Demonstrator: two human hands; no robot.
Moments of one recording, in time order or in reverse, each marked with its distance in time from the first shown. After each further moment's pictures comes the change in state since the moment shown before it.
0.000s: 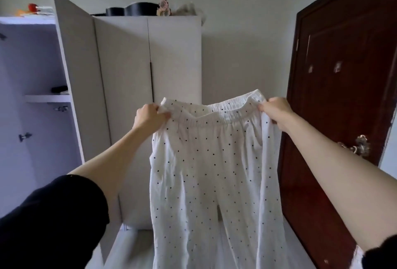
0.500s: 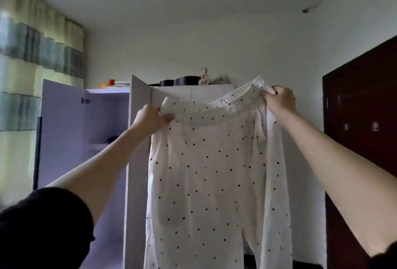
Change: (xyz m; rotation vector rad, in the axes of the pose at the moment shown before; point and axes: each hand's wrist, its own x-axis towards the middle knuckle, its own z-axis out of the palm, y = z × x) left_hand -0.038 0.034 -0.227 -0.020 0.231 0.165; right_hand -0.078 -0.210 -0.021 0.239 0.210 -0.407
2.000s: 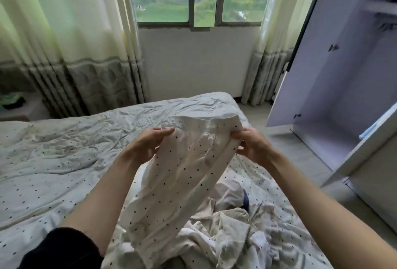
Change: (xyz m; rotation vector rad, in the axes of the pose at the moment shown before) left_hand -0.517 -0.388 -0.348 -0.380 0.542 -1.272; right_hand -0.696 -0.111 0.351 0.610 -1.938 0.703
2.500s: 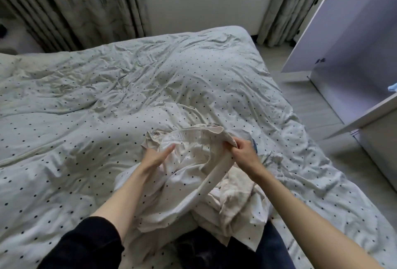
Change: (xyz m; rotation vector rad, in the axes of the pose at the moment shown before) left_hand 0.003 -0.208 -0.005 0.316 0.152 -0.346; right_hand -0.006 0.175 0.021 -0.450 0.052 0.049
